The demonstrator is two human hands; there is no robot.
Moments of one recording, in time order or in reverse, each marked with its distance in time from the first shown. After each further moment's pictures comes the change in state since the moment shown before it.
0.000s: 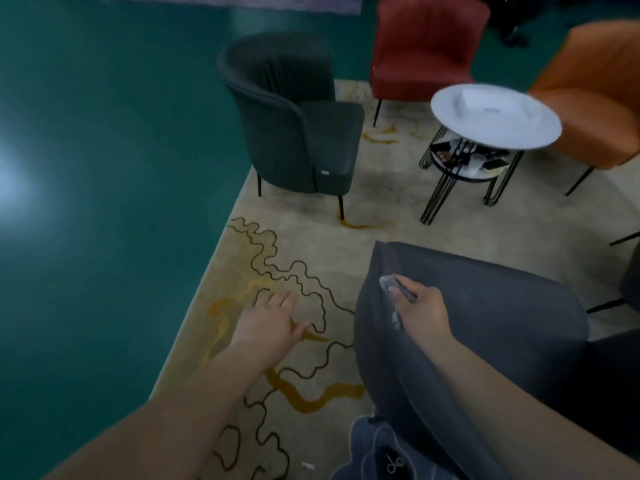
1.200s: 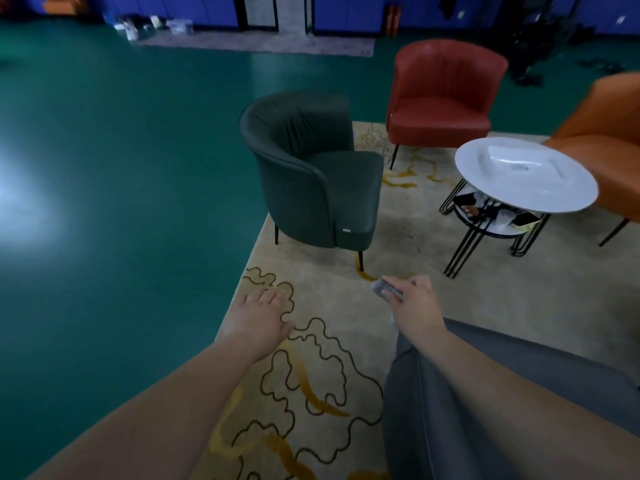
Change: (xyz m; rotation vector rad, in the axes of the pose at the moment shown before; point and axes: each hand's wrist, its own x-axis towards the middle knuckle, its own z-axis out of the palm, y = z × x) left_hand 0.174 -0.116 -0.122 0.162 -0.005 -0.050; right_hand 0.204 -0.115 0.073 -0.573 0.040 -0.270
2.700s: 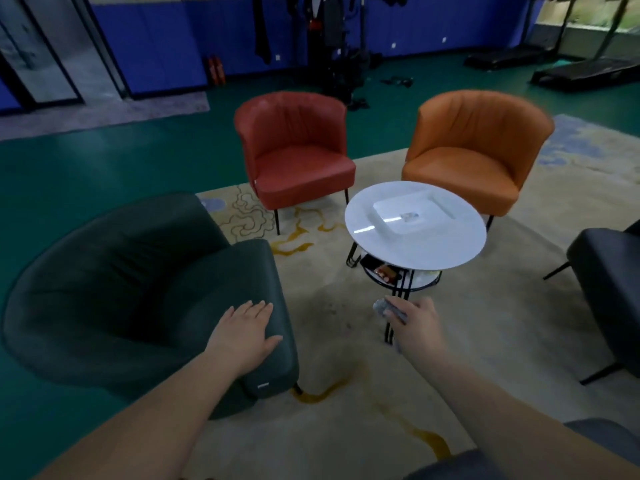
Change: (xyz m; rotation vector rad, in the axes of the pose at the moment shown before) left_hand 0.563 0.104 -0.182 0.145 0.001 0.492; right_hand 0.417 0.141 -0.082 0.107 0.428 0.413
